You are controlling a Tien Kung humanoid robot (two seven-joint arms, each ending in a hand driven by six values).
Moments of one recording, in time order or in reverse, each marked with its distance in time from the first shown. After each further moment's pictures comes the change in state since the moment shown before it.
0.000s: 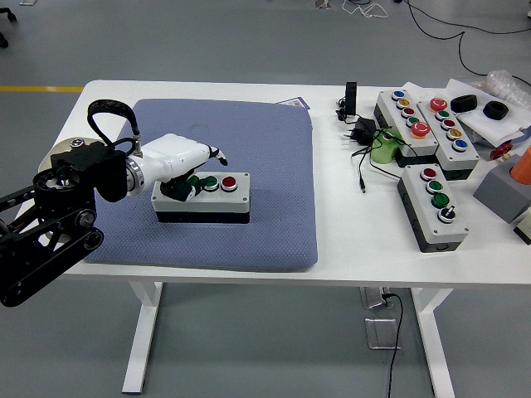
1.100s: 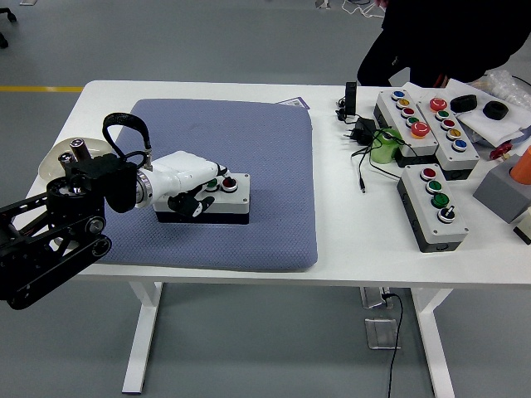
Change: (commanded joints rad) left arm -0.022 -0.019 0.072 0.044 -0.036 -0.028 -0.010; right arm 0.003 -0.002 0.005 0.003 -0.005 -0.002 -0.001
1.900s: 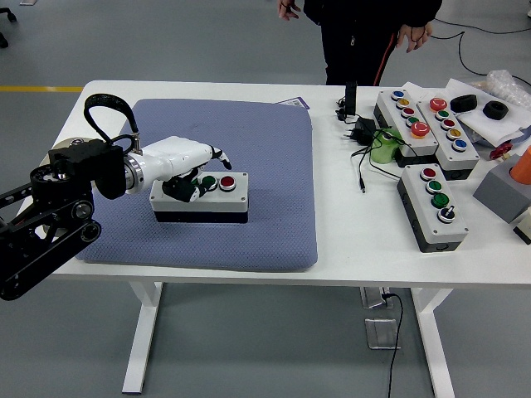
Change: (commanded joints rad) left arm 0.010 0.017 -0.123 -0.018 -0.031 -0.026 -0.028; right arm -0.006 -0.001 -0.001 0.000 0.005 0.002 0.002
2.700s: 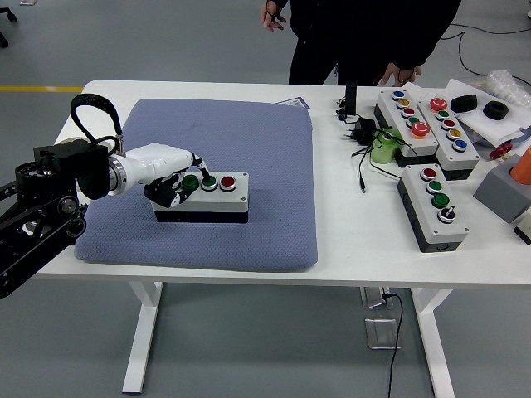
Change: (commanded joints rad) left arm 0.031 0.012 -0.037 0.029 0.012 -0.066 -0.012; right arm 0.000 0.003 -0.005 -0.003 0.004 0.002 0.001
